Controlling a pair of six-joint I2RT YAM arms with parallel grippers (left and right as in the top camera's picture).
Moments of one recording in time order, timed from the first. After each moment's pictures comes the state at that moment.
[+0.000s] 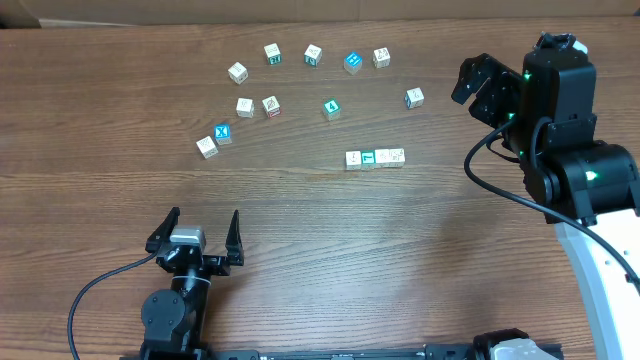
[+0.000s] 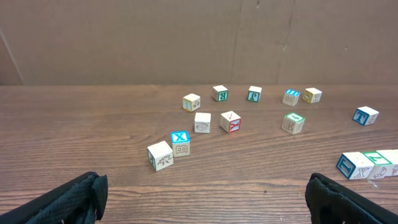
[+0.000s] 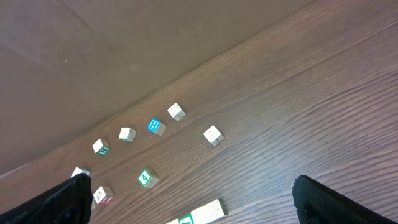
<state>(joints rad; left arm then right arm) -0.10 0.01 0.01 -0.08 -0.02 -0.05 0.17 1.29 1.48 -0.82 0.18 0.62</state>
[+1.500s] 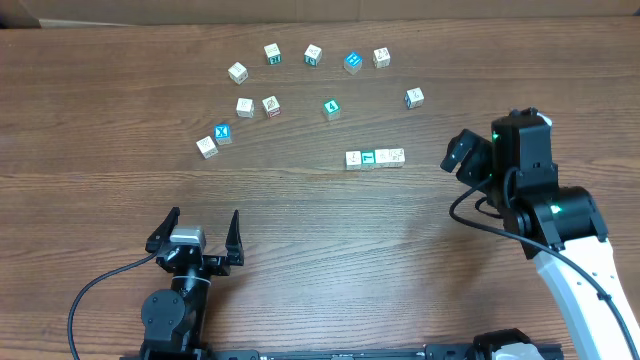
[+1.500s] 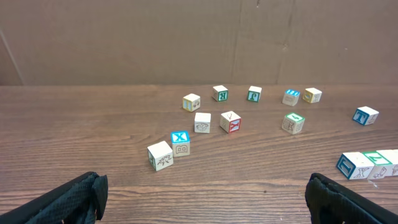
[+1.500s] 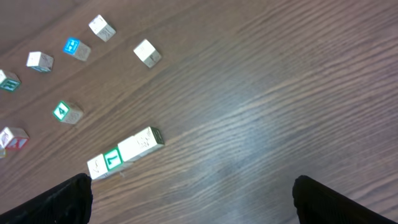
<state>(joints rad) -0.10 0.01 0.01 -0.08 -0.02 -0.05 0.17 1.14 1.07 -0.83 0.18 0.62</state>
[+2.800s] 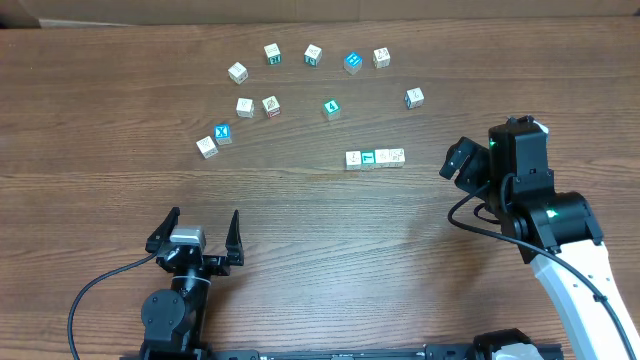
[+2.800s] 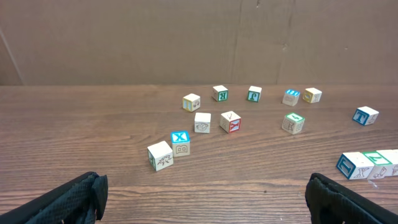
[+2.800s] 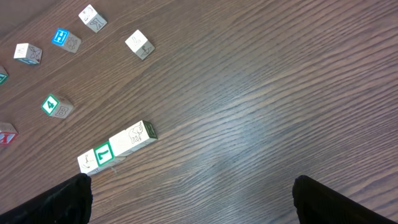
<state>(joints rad) -0.10 0.01 0.01 -0.08 -0.02 -0.05 0.17 1.14 1.02 -0.82 0.18 0.62</state>
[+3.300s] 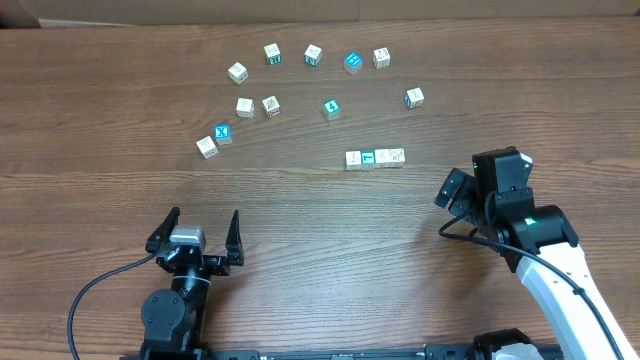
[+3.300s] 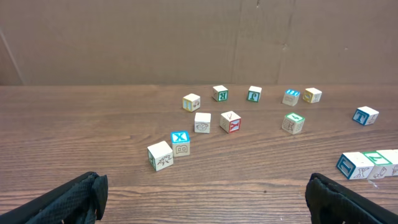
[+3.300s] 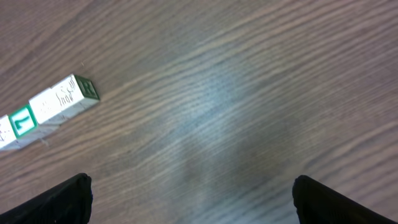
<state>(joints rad) -0.10 0.01 0.01 -0.08 -0.02 -0.05 0.17 1.14 0.82 -0.77 0.20 0.62</state>
